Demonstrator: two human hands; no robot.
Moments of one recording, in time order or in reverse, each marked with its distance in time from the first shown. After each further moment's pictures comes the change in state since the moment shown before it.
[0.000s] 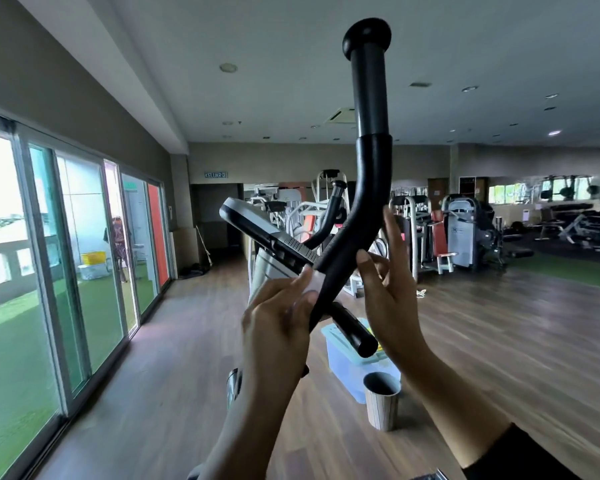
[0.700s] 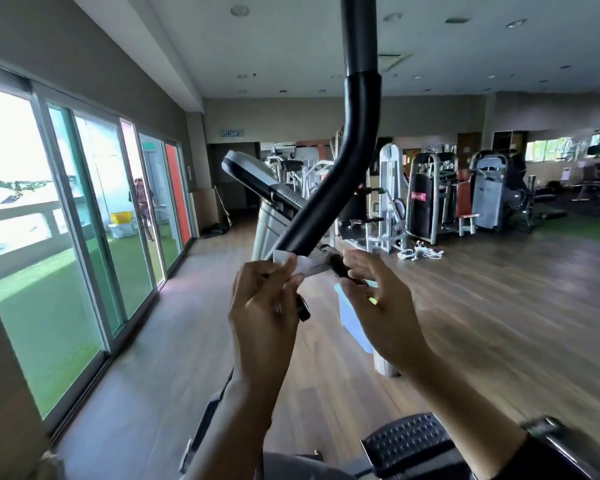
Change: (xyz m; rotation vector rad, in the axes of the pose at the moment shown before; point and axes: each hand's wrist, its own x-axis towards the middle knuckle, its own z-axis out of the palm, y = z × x) left_hand -0.057 0.012 0.000 0.135 0.165 0.037; right_hand -0.071 -0.003 -0.044 -0.142 -0.259 0.248
